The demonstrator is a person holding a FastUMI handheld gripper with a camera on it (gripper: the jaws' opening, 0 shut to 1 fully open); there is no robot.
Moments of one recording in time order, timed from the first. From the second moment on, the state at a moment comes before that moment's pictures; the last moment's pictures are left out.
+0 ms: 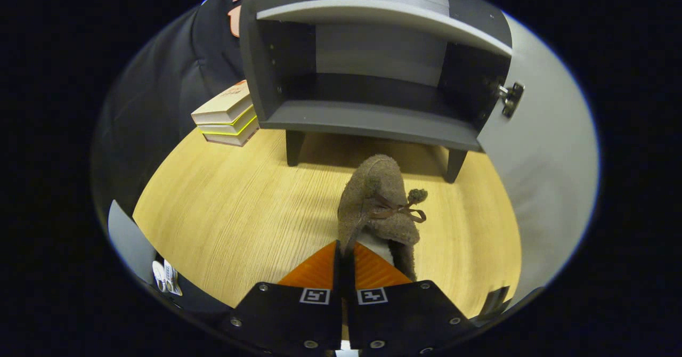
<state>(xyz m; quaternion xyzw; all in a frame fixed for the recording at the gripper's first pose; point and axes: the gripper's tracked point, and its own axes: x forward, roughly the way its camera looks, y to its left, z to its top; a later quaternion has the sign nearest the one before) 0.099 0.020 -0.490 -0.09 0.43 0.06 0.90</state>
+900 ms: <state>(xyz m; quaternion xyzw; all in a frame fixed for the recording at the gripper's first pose) 0.145 0.052 -0.258 -0.10 0.24 -0.01 0.97</state>
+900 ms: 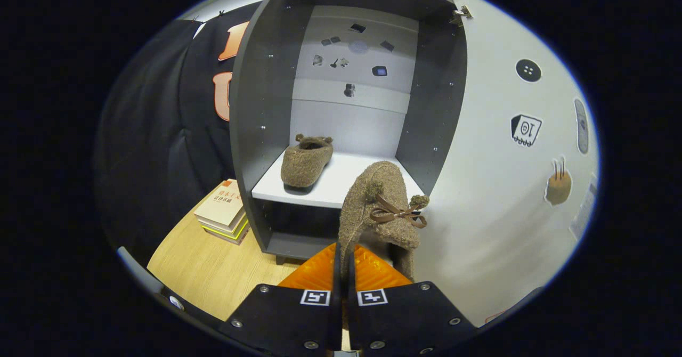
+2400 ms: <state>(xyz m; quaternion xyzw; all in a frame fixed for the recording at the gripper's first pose) 0.403 0.066 -0.265 -0.08 0.23 0.07 0.97</state>
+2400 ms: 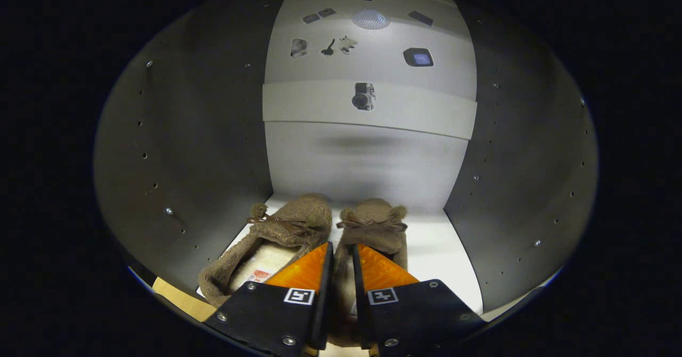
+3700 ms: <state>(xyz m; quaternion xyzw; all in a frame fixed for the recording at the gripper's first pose) 0.119 0.090 -0.140 -0.06 0.13 0.01 0.99</state>
